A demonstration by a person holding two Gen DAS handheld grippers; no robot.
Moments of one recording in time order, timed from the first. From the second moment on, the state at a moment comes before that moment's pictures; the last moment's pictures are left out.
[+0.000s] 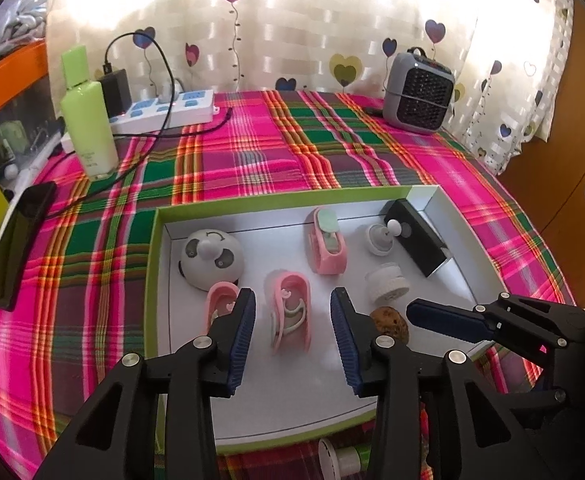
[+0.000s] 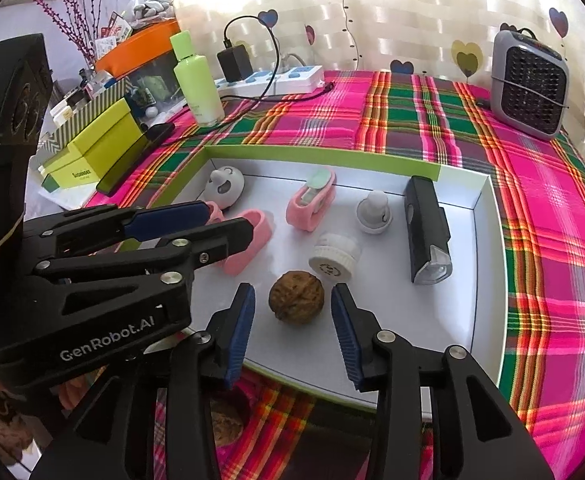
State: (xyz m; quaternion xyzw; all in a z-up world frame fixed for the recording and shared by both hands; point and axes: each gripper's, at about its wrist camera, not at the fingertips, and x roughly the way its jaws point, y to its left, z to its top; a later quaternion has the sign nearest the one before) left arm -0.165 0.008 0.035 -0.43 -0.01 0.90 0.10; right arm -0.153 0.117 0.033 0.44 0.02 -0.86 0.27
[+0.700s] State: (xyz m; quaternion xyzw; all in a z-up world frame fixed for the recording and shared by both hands) left arm -0.118 -0.002 0.051 -0.40 -0.03 0.91 0.07; right arm -0.124 0.124 0.047 0.41 0.02 -0.87 0.25
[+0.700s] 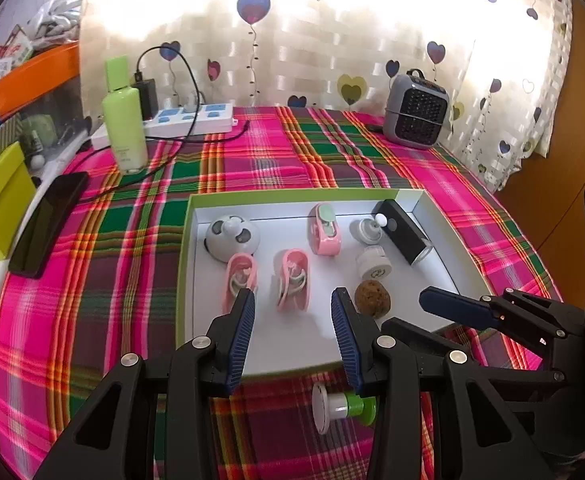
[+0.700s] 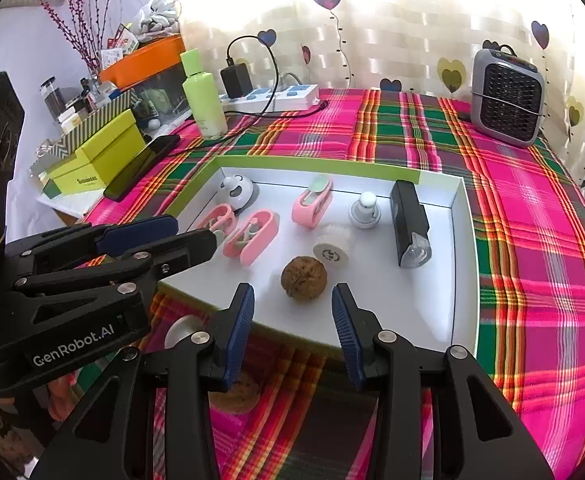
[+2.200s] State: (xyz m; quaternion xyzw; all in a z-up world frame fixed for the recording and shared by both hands) left arm -0.062 -0.025 0.030 -0.42 -0.07 0.90 0.08; right arm -0.072 0.130 0.034 0.41 0.02 -0.86 0.29
